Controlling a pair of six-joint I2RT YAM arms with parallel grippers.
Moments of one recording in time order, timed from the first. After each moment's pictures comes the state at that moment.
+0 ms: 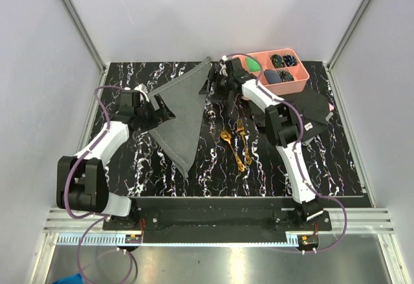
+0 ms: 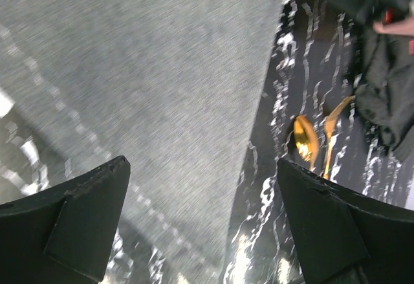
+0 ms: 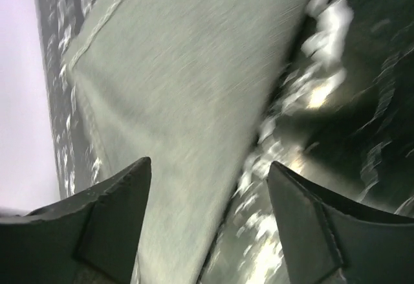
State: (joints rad) left arm -0.10 1.41 0.92 -0.29 0.30 -0.56; right arm 0.41 2.56 2.21 -0.36 -0.48 0.64
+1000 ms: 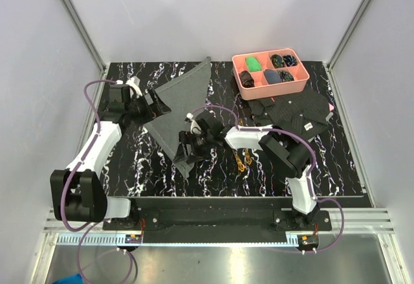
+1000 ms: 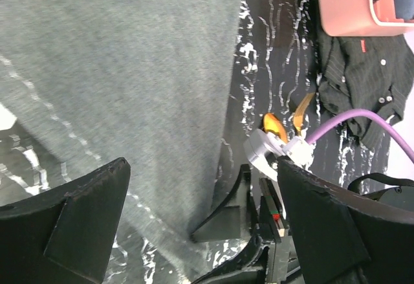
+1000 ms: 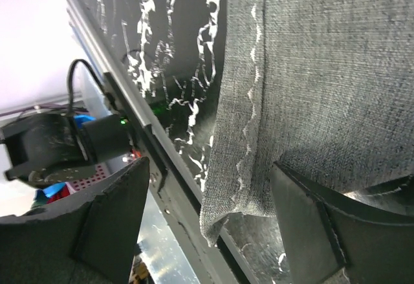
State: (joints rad) left arm -0.06 1.33 0.99 -0.36 0.39 -0.52; right arm 0.85 2.04 1.24 0.05 -0.64 0.79
